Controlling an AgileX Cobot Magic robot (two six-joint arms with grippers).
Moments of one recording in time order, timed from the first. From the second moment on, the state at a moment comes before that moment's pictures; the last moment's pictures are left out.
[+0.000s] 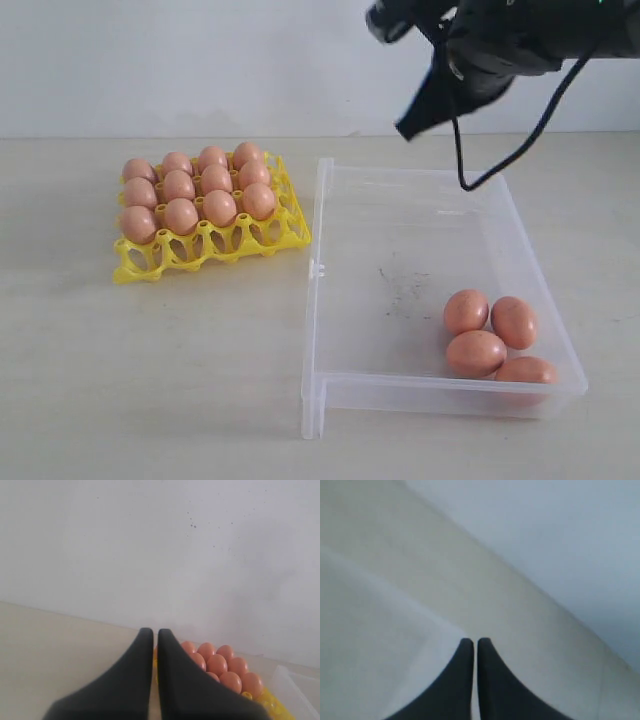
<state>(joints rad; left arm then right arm) 0.05 0.00 0.00 -0.40 0.00 0.18 0.54 1.81 -1.38 -0.92 0.73 0.43</state>
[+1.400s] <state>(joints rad) 0.05 0.00 0.00 -0.40 0.00 0.18 0.38 1.97 -1.21 0.19 0.85 0.13</state>
